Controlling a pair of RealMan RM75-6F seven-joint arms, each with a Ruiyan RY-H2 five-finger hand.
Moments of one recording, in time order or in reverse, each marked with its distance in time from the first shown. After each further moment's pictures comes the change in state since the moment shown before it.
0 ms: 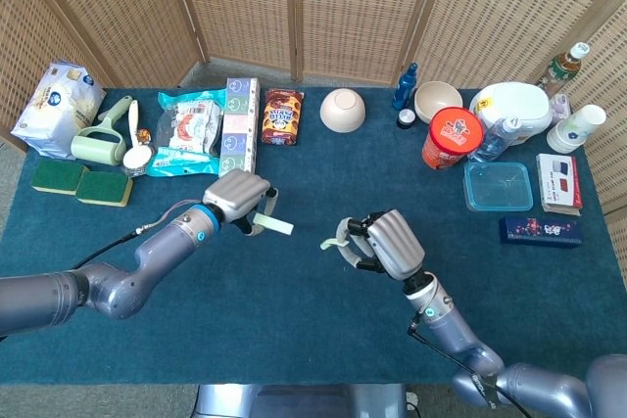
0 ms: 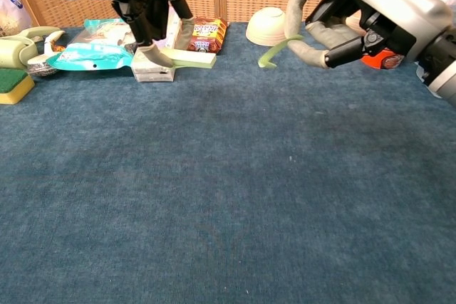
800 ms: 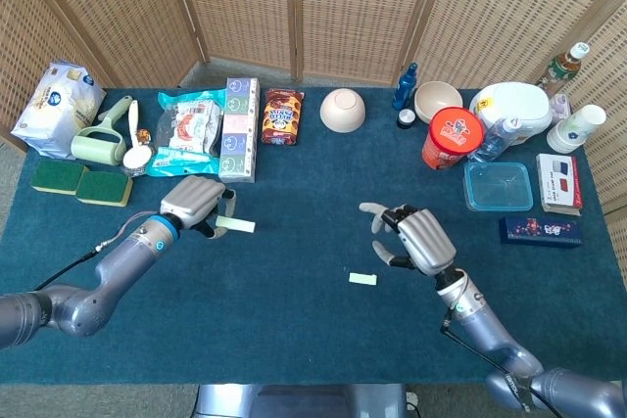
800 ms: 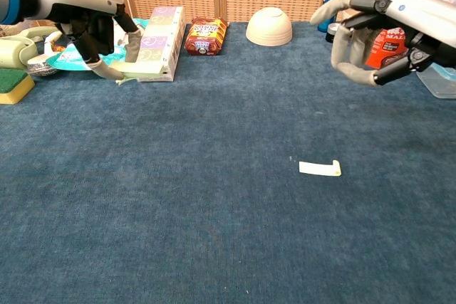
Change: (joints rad) left arm 0.203 0.023 0.031 -0.014 0.122 0.107 -0.060; right arm -0.044 0.140 -0.050 -0.006 0.057 -0.087 0.039
